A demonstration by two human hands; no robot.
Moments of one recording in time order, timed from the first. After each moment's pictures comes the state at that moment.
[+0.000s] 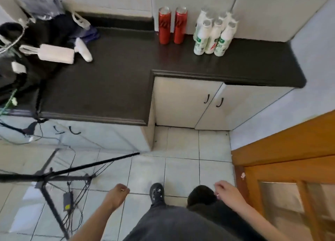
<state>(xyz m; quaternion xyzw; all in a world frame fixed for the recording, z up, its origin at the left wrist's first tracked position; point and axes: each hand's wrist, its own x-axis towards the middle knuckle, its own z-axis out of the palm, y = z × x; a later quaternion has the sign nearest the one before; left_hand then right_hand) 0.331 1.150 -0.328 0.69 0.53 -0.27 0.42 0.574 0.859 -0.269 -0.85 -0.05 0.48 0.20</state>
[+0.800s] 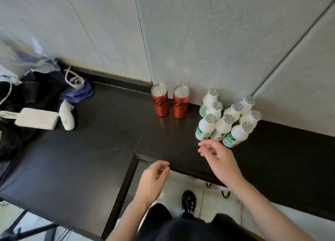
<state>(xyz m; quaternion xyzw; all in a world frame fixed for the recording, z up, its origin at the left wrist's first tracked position) 0.769 1.261 -0.210 0.73 0.46 0.08 0.51 0.962 1.162 -0.155 -0.79 -0.32 0.32 0.40</state>
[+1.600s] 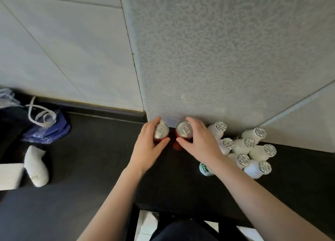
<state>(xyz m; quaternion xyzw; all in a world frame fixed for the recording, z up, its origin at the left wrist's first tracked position) 0.885 1.458 -0.180 0.82 0.30 0.18 0.45 1.018 1.337 -0.148 -0.87 -0.41 0.14 0.25</state>
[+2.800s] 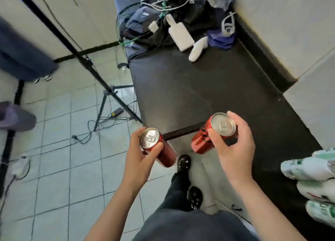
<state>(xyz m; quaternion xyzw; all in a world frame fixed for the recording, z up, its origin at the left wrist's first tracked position) 0.657 1.132 -0.157 0.38 0.73 0.46 0.33 0.857 1.221 -0.144 -0.54 -0.62 0.37 0.43</state>
